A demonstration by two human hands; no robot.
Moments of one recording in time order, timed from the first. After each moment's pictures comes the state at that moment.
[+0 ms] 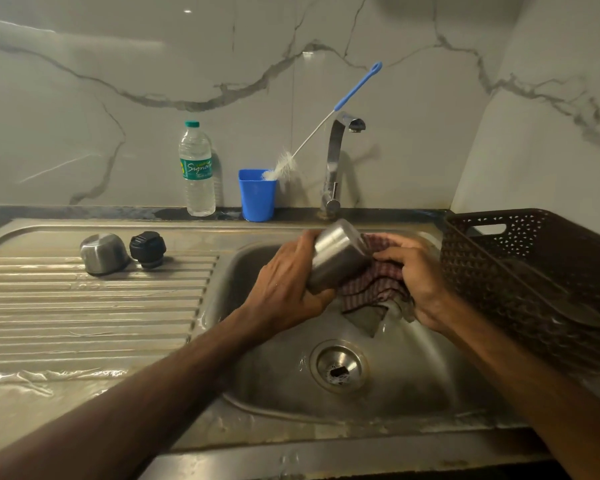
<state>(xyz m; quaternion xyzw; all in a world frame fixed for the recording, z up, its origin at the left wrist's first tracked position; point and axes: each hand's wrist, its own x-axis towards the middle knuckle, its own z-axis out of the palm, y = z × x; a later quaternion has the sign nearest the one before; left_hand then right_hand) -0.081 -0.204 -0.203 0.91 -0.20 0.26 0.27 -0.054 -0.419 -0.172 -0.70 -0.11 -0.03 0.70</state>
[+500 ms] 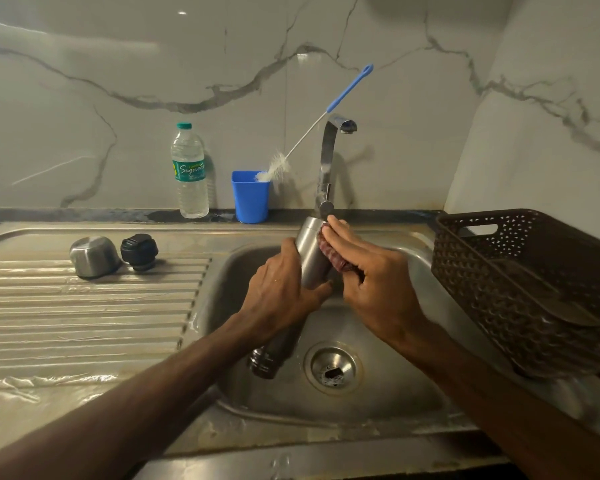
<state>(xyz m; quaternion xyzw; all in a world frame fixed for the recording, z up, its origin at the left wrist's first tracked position) -0.084 -0.216 -0.199 0.92 -0.07 0.22 0.31 -0.075 -0.388 -0.181 -0.81 -0.35 -0.36 0.30</state>
